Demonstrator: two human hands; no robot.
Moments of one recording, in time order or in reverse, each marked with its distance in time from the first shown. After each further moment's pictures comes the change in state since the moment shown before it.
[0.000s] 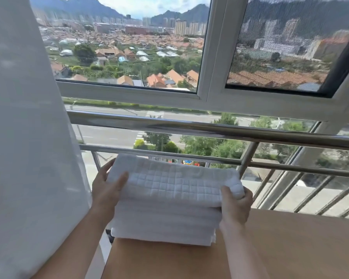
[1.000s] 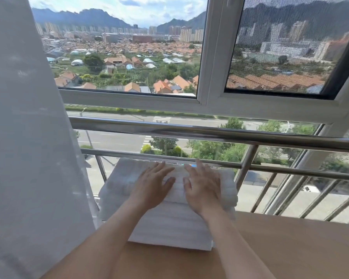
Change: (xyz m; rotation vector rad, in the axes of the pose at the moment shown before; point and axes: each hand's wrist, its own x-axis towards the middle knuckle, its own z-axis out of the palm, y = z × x) left_hand -0.013 0.004 0.089 1.166 -0.421 0.603; right_hand -0.007 -0.022 0.046 -1.131 -0.643 -0.848
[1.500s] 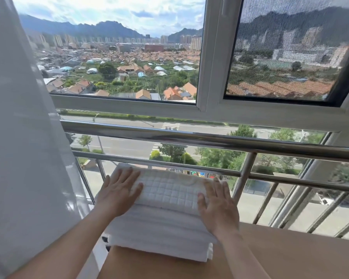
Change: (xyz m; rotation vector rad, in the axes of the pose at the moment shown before) left_hand -0.016 -0.066 -0.012 0.296 -0.182 -0.292; right_hand -0.022 0.069 0.005 -0.032 -0.057 0.117
